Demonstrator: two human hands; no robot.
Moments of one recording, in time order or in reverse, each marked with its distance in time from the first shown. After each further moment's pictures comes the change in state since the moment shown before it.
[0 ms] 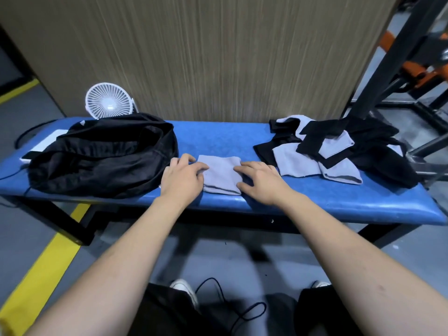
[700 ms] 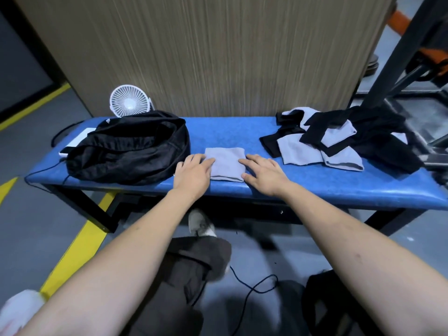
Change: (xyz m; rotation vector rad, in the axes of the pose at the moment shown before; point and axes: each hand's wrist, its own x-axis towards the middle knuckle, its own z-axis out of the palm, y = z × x) left_hand -0.021 -0.002 0.005 0.174 -0.049 0.052; right_hand -0.010 0.003 0.015 0.050 -0.077 0.009
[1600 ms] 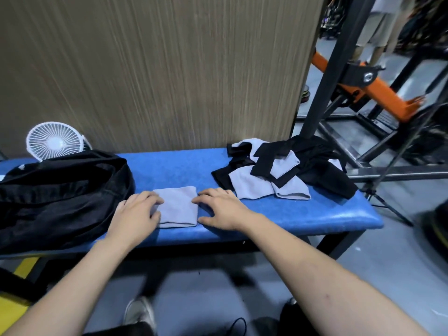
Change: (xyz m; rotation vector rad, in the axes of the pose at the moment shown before) left_hand 0.026 -0.012 -0.007 -0.125 -0.019 0.087; right_hand 0.006 0.008 -0.024 -0.035 0.025 -0.107
